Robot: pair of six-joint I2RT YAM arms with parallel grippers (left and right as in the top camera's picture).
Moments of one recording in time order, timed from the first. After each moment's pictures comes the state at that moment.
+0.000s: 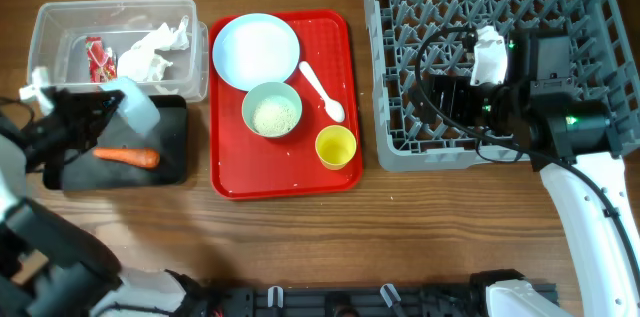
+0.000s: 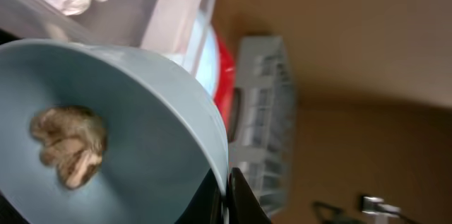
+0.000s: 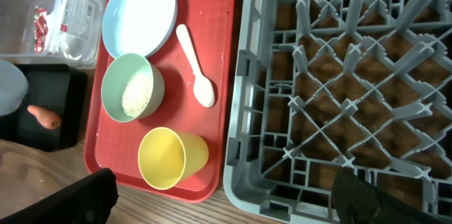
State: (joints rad) left arm 0.77 1.69 1.21 -0.95 1.18 0.00; right arm 0.11 1.25 1.24 -0.93 -0.37 0.18
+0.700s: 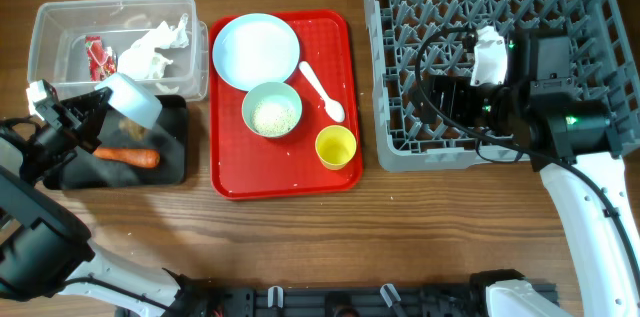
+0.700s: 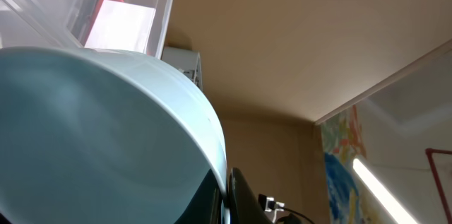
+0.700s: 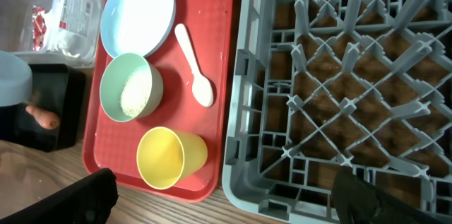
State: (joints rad) left arm 0.83 1.93 1.21 -0.94 1.54 0.00; right arm 0.11 1.25 1.24 -0.94 -0.36 0.18
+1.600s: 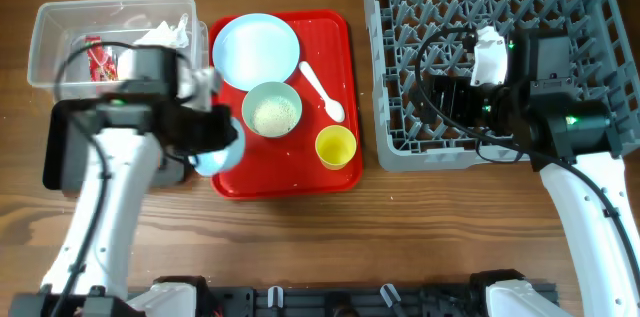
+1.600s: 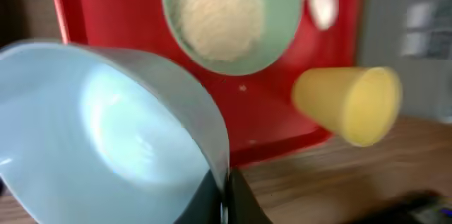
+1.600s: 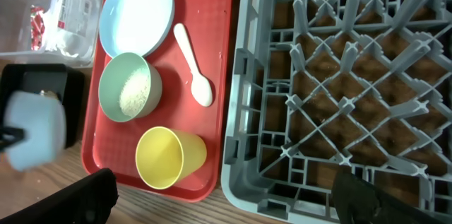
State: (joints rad) left arm -0.06 1.39 1.12 -1.04 0.36 -0.17; right arm 0.11 1.25 1.24 -0.94 -0.36 0.18
